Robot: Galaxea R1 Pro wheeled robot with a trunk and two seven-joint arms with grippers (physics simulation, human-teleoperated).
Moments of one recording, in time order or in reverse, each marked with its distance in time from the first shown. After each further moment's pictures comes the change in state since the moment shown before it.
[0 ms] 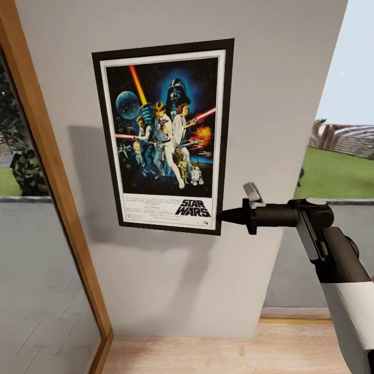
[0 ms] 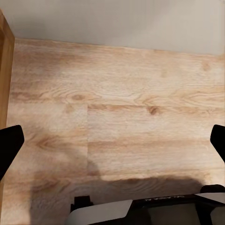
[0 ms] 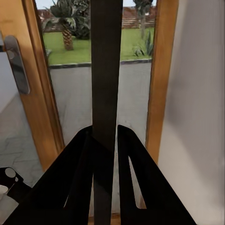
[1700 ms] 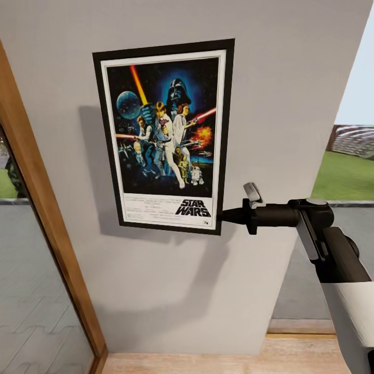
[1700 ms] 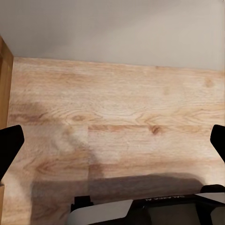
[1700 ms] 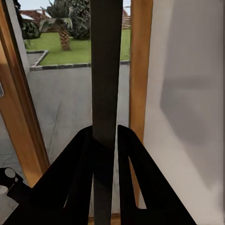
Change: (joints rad) left arm 0.000 0.001 0.000 0.000 0.000 0.000 0.000; right arm 0.000 0.000 -0.002 0.002 0.000 -0.001 0.000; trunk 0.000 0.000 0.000
